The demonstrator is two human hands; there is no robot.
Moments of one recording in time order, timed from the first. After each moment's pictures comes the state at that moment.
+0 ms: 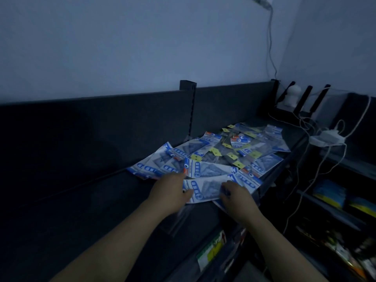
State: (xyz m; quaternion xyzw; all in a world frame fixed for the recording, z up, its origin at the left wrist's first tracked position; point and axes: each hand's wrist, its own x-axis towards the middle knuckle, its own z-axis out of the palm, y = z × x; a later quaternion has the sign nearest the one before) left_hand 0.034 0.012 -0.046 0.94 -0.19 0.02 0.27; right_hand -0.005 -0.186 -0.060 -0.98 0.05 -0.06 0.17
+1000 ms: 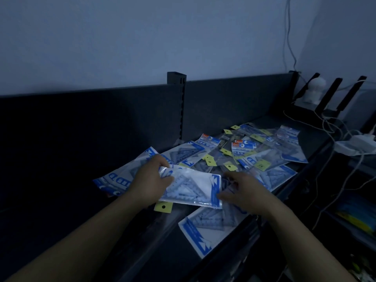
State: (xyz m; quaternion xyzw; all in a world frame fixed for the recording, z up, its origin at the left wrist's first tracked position) left_hand 0.108 -0.030 -0.040 0.90 -0.05 0.06 0.43; right_hand 0.077 -0.273 -0.029 -0.96 -0.03 0.02 0.26
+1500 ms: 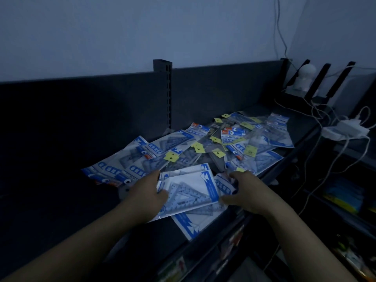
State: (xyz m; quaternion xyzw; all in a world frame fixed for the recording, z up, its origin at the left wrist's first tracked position) left_hand 0.048 -0.049 -0.046 0.91 -0.06 -0.06 0.41; right_hand 0.042 -0.297 -0.034 -0.97 0.04 0.09 0.21
